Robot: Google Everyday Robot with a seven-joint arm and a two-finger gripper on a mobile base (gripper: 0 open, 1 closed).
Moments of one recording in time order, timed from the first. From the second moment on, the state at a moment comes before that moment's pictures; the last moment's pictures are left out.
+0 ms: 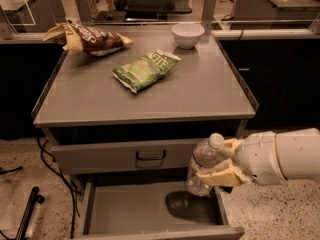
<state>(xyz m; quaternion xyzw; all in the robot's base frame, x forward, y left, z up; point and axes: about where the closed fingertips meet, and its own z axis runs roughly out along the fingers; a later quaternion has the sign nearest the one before) 0.403 -0.122 0.806 -0.51 0.74 0.23 0.37</state>
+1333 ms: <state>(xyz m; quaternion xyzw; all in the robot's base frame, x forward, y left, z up) 0.406 -0.112 0.734 -0.57 0.69 0.20 0.40</state>
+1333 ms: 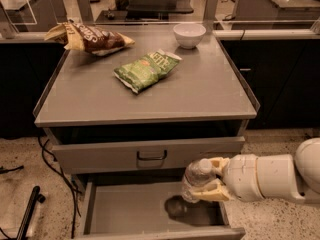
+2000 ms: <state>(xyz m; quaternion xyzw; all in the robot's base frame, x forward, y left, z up) 0.413 -0.094 0.654 -0.59 0.66 0.24 0.39</state>
